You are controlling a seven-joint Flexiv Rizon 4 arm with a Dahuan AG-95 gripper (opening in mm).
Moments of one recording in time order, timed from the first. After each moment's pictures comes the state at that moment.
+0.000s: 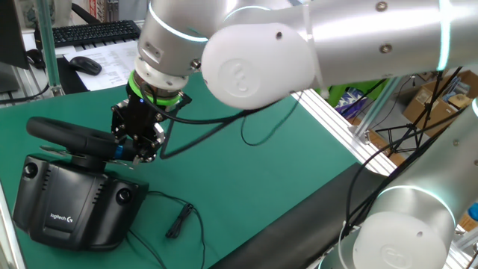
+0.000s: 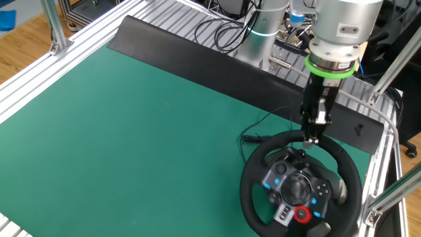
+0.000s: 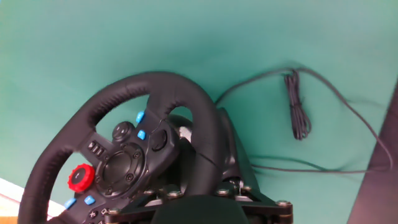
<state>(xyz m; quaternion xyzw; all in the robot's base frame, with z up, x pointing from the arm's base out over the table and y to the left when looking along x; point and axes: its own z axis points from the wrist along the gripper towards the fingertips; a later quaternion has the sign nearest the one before) 0.438 0.285 0.212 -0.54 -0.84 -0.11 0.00</state>
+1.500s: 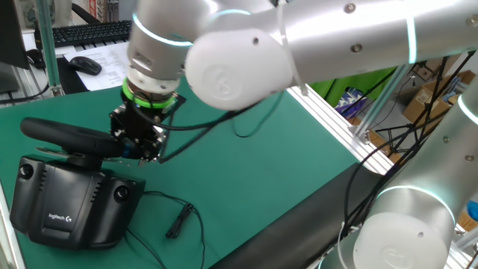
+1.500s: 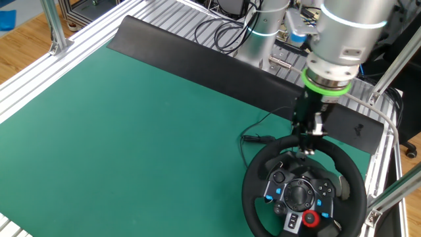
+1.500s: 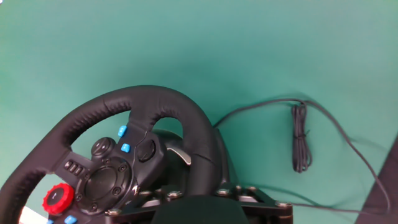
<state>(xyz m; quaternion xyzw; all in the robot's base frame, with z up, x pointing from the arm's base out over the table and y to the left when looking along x) 0.446 0.284 0.196 -0.51 -0.85 -0.07 -0.01</state>
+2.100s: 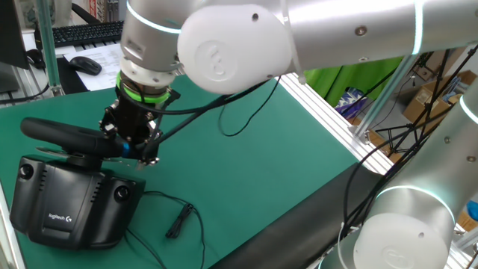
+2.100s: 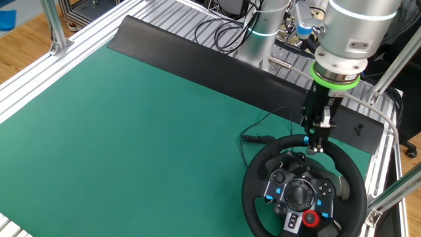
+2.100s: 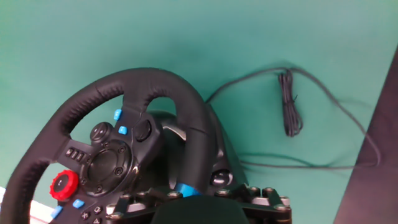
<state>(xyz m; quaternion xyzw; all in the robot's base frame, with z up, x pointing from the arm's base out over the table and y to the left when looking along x) 0.434 0.297 0.210 -0.55 -0.83 -0.09 0.02</state>
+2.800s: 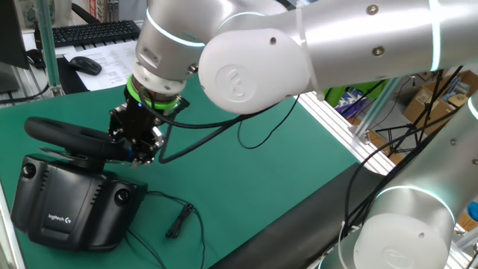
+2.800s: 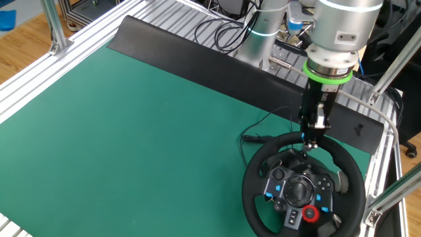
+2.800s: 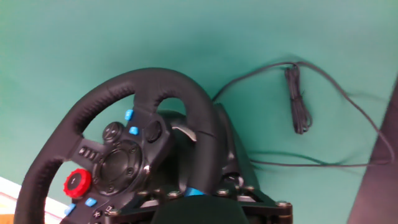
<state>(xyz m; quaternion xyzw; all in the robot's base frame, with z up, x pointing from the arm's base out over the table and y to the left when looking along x) 0.436 0.291 0.205 -0.54 -0.83 -0.12 0.00</state>
